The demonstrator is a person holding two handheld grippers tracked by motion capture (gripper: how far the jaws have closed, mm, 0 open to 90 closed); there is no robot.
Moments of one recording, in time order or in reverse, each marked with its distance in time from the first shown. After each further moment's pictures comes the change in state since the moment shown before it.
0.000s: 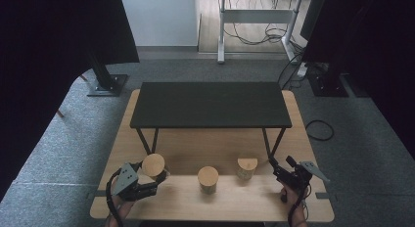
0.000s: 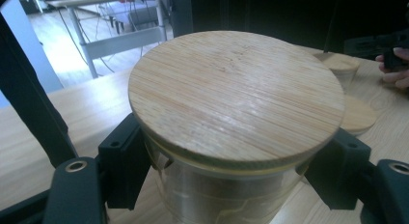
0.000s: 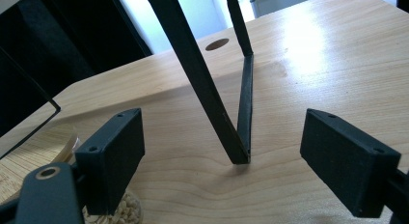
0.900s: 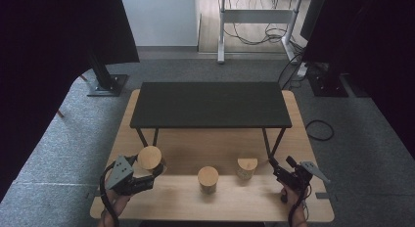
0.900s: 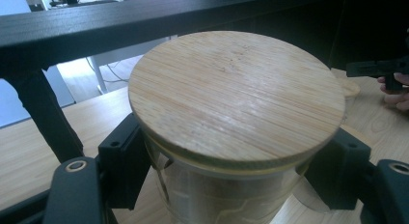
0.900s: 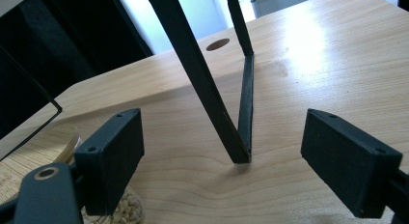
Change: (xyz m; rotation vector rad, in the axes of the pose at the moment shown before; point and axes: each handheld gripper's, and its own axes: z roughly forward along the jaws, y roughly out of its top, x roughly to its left) left arm 0.009 0.033 -0.007 -0.010 0.015 -0.006; right arm 0.000 0.000 -0.001 0.000 0.003 0.003
